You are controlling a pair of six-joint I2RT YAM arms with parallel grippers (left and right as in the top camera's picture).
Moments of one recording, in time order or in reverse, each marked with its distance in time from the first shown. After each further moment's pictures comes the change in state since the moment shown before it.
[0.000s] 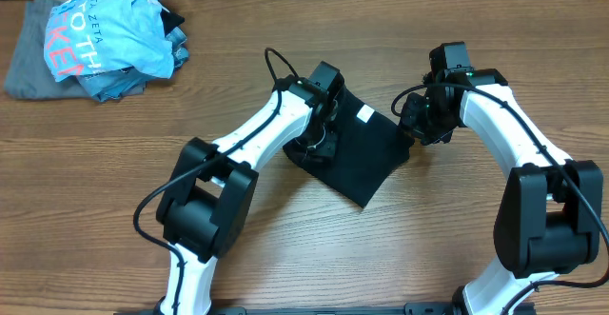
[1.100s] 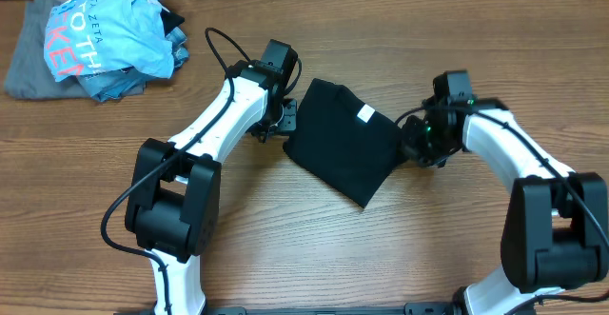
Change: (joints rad) left arm 0.182 -0.076 -0.034 0.046 -0.198 -0.018; right arm -0.021 -0.081 -0.196 0.090 -0.132 0.063
